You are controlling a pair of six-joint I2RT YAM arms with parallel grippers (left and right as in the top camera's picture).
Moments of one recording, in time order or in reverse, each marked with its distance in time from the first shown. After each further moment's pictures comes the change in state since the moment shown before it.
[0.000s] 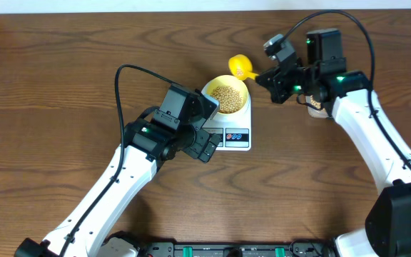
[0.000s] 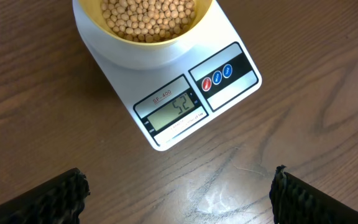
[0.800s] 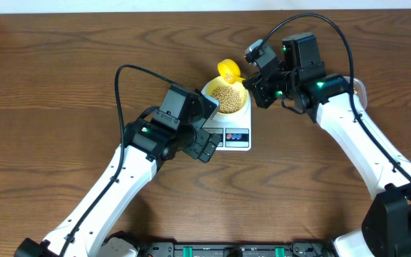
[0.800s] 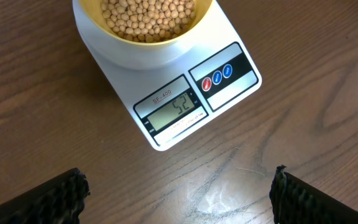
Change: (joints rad) left arm 0.000 0.000 0.000 0.000 0.000 0.000; right arm 0.102 0.000 0.000 0.016 0.140 0.017
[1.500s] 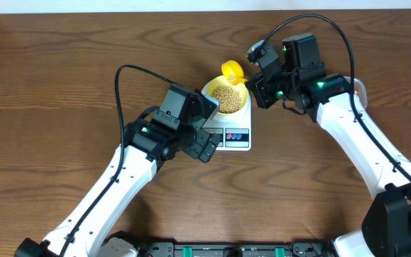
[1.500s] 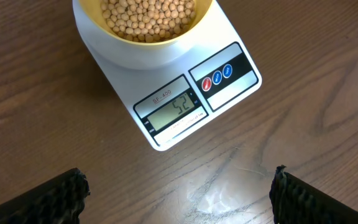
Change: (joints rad) left arm 0.000 0.000 0.000 0.000 0.000 0.000; right arm -0.002 0.001 0.000 -0.023 0.034 0.037
